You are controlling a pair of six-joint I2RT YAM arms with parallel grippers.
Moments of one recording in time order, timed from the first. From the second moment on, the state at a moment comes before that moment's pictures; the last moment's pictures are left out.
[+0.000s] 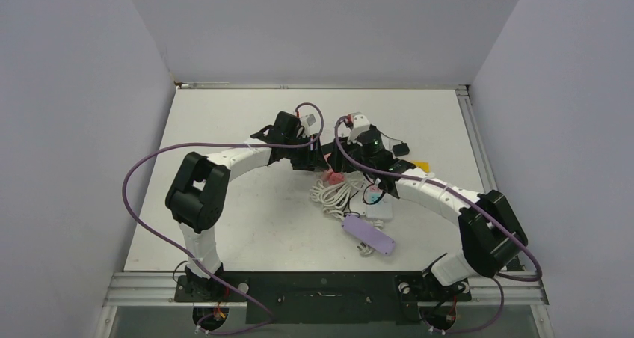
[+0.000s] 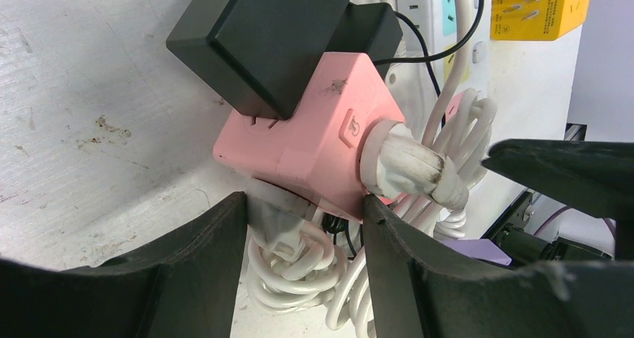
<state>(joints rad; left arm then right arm) -0.53 1.89 1.26 -0.25 0.43 -0.54 0.61 1.46 0.89 0.07 -0.05 0.30</state>
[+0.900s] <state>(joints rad) -0.51 1.89 1.24 -0.22 0.44 -0.53 0.61 1.58 0.91 0.08 -0.04 0.25</state>
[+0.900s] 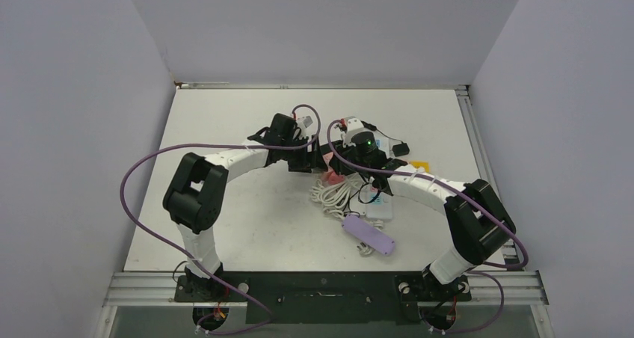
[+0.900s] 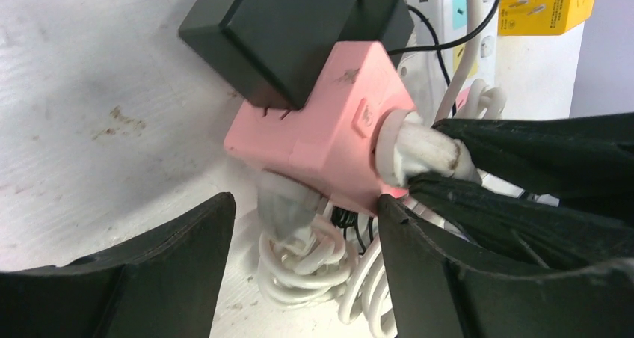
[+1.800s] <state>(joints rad) -0.44 1.90 1.16 0.05 0.51 -0.66 0.61 1.58 0.89 0.14 -0.04 0.26</state>
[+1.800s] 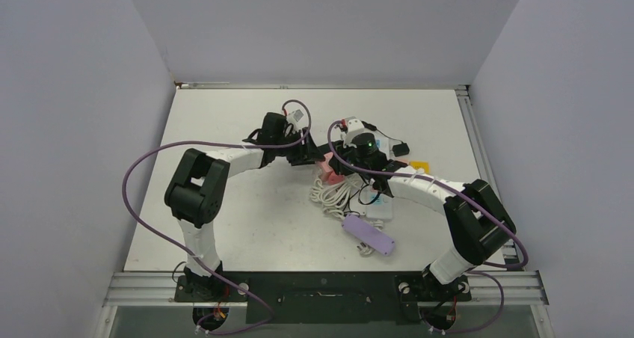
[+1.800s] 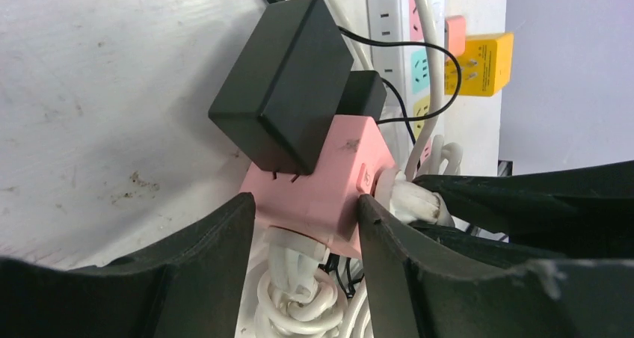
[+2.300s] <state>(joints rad) -0.47 1.94 1.21 0.05 0.53 -0.66 0.56 1.55 0.77 0.31 -0.07 0.42</state>
